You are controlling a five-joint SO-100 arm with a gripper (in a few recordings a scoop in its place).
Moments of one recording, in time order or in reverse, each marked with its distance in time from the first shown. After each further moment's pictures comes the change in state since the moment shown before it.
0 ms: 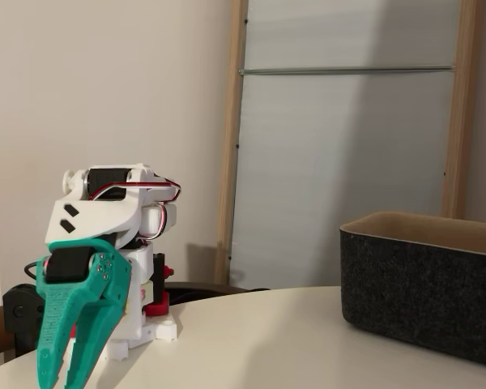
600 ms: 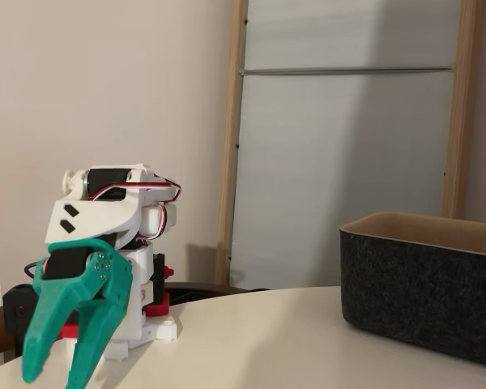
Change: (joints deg) arm 0.0 0.0 0.0 0.0 -3.3
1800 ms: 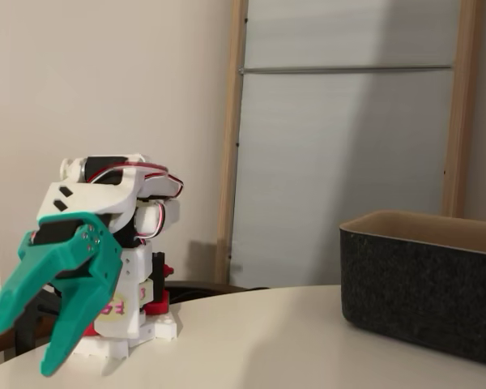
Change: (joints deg) arm 1.0 -1.3 -2.7 -6.9 1.8
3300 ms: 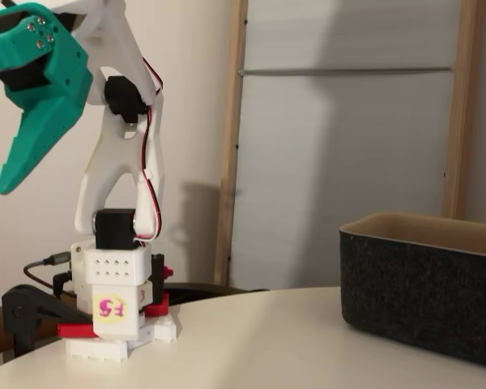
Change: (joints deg) arm 1.5 -60.6 -84.8 34.6 -3.7
